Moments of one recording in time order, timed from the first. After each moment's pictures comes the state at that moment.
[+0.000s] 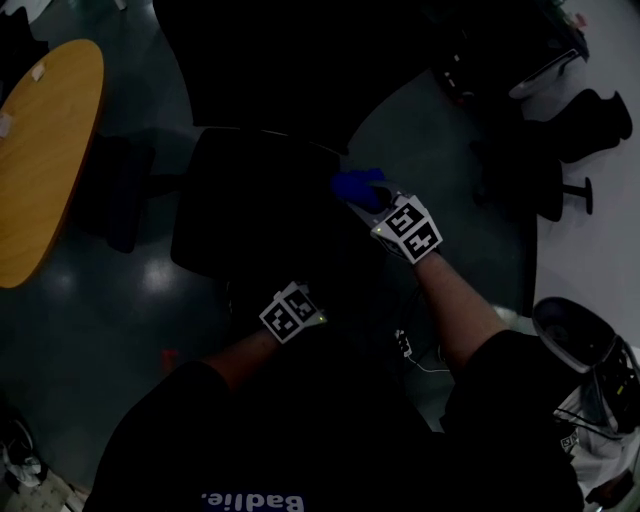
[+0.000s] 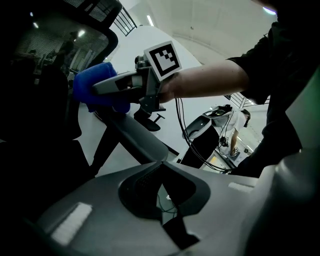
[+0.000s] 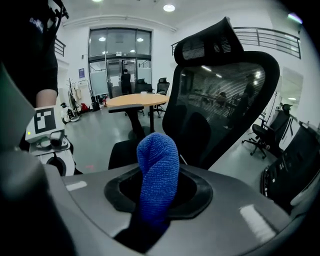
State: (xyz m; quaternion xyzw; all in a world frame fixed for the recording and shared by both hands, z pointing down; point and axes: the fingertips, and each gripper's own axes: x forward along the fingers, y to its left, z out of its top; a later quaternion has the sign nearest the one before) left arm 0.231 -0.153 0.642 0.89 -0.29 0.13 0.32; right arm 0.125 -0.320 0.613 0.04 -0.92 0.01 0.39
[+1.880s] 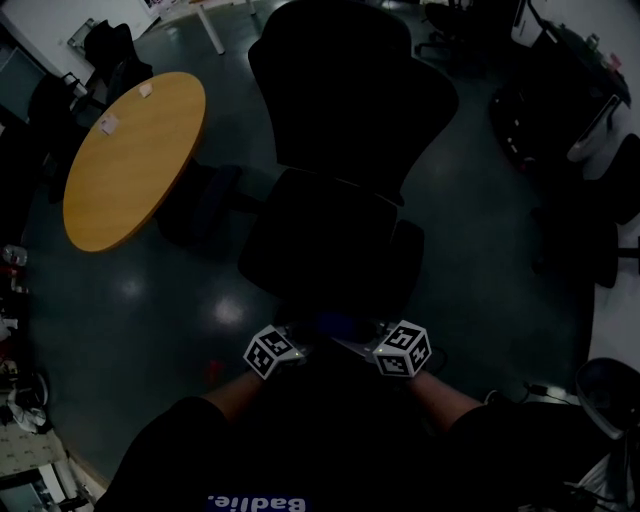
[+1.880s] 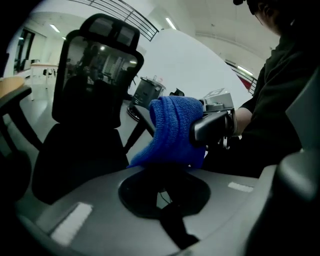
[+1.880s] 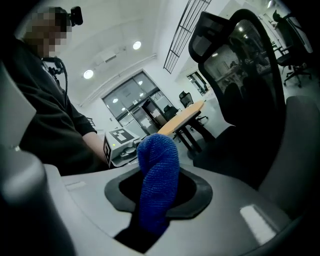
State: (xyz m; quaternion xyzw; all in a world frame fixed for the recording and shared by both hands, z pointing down) left arm 0.170 -0.048 0.618 0.81 -0.45 0.15 0.36; right arm 0.165 -0.049 0.569 -0.15 -0.91 0.32 0.22
